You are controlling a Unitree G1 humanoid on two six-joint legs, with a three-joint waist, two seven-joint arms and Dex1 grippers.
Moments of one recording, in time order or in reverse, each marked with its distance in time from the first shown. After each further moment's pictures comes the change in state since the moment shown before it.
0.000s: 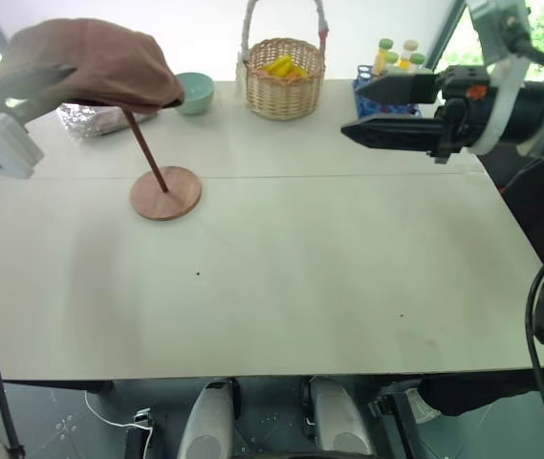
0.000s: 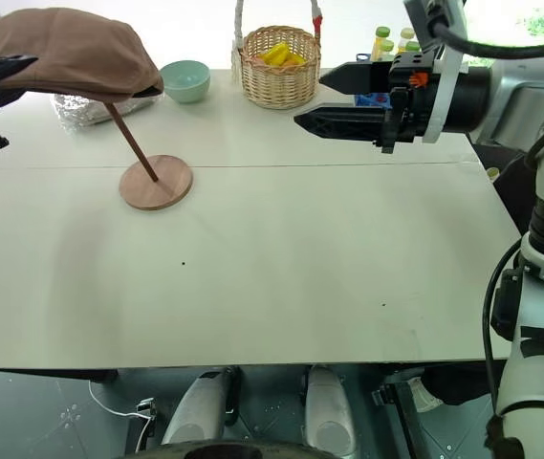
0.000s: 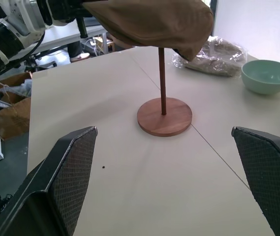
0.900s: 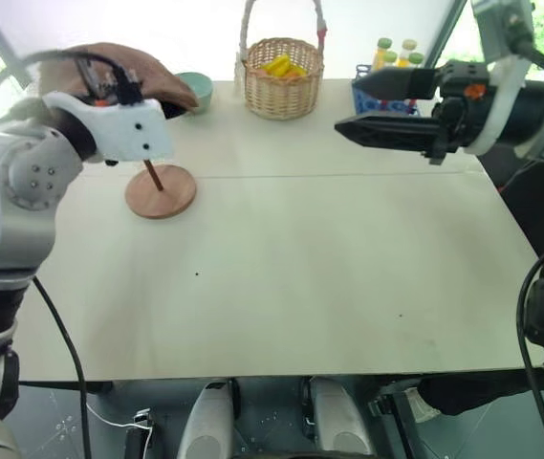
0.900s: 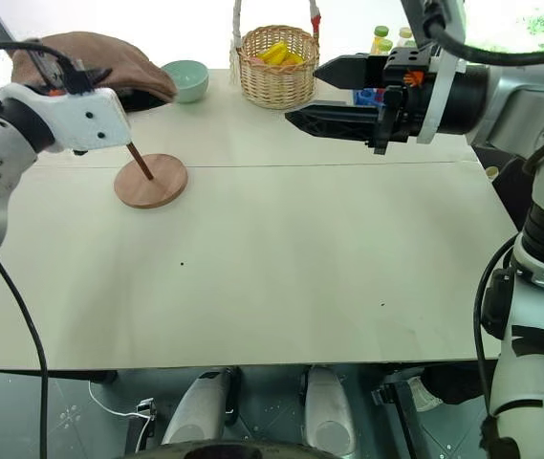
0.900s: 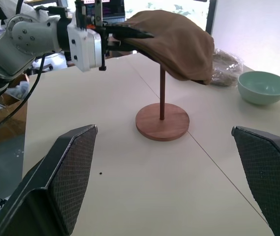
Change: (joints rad) left arm 0.223 -0.118 -0.094 -1.106 0.422 1.325 0.182; right arm 0.019 0.041 -0.045 -0.083 0.023 0.028 -0.050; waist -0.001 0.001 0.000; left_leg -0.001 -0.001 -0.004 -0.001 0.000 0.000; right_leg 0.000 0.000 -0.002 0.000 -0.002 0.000
